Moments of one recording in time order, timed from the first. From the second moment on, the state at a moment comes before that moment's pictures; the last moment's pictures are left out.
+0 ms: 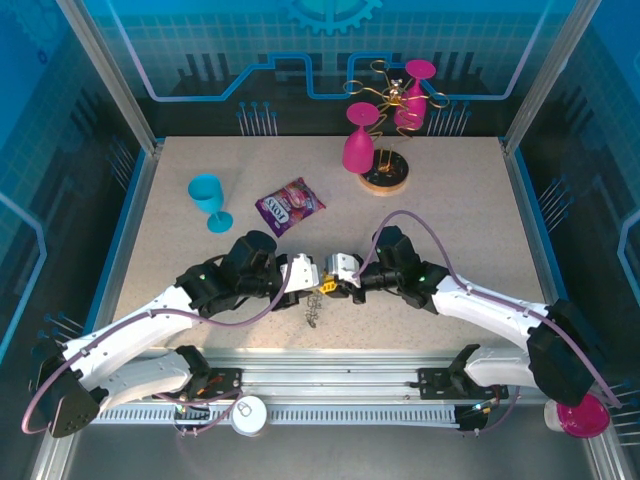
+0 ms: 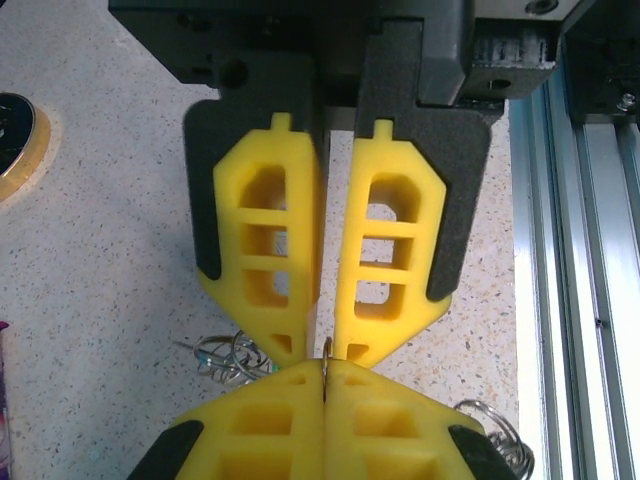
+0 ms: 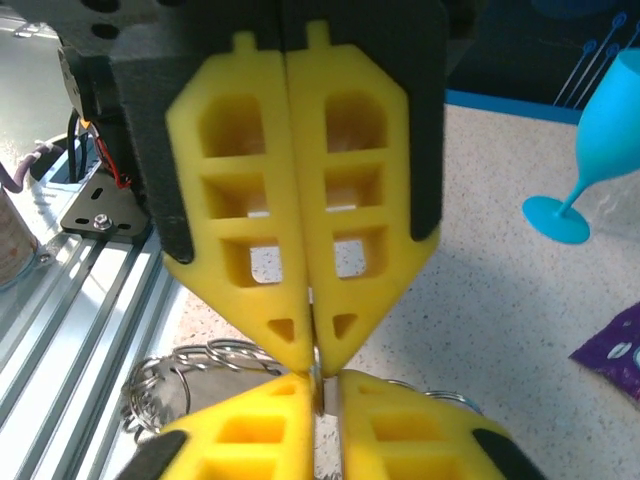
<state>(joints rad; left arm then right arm) -0.77 1.01 0.80 -0.46 0.34 0.51 0.75 1.24 0.67 0.09 -0.69 -0.50</state>
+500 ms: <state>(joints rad) -0.73 0.84 0.60 -0.28 0.32 0.36 0.73 1.26 0.58 0.26 -0.75 -0.39</state>
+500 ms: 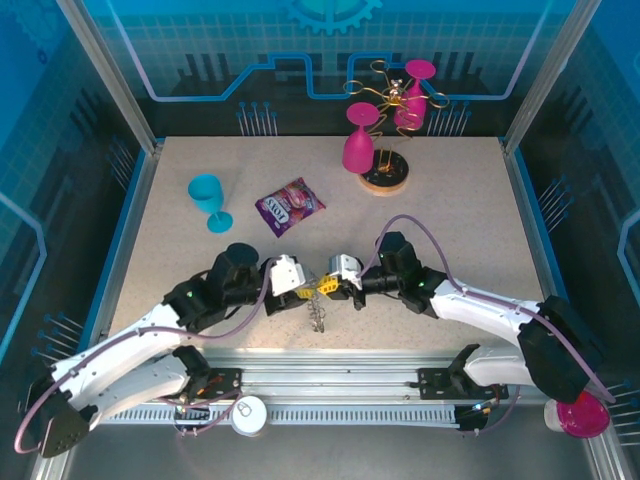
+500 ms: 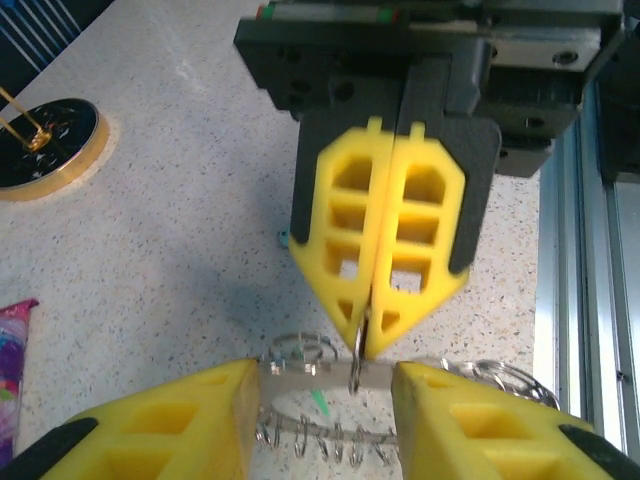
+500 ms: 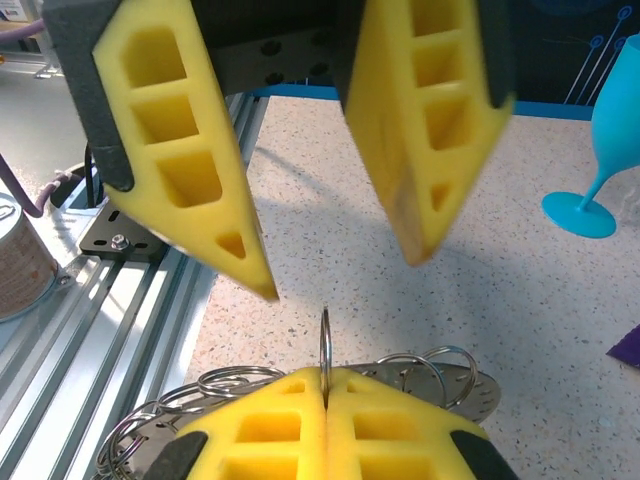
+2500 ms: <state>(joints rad) -0.74 0.86 0.34 0.21 0.32 0.20 0.72 1.20 0.58 0.14 -0.64 -0.42</state>
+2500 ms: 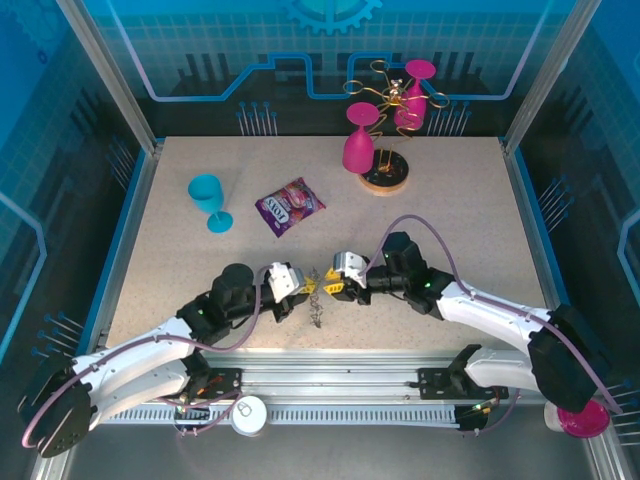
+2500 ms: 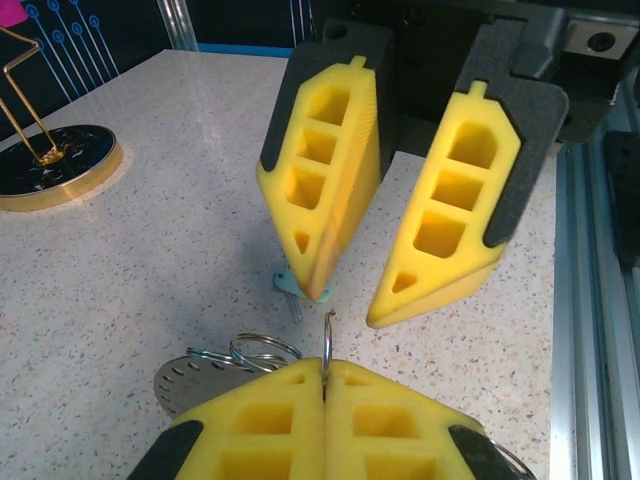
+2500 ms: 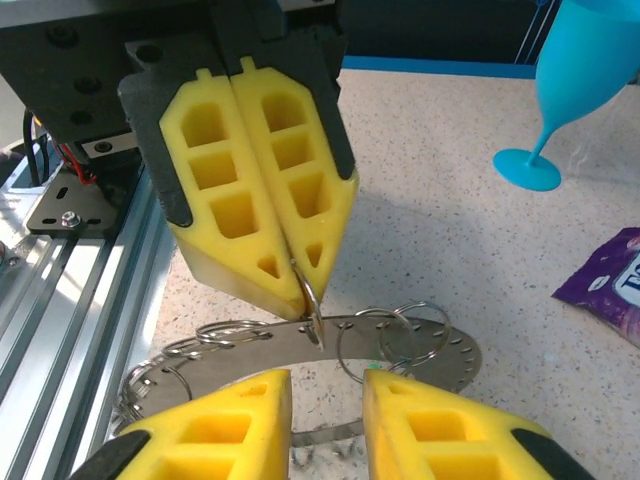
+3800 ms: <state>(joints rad) -0.75 0.90 0.36 0.13 0.39 0.28 0.79 1.24 0.66 -0.02 -0.59 -0.57</state>
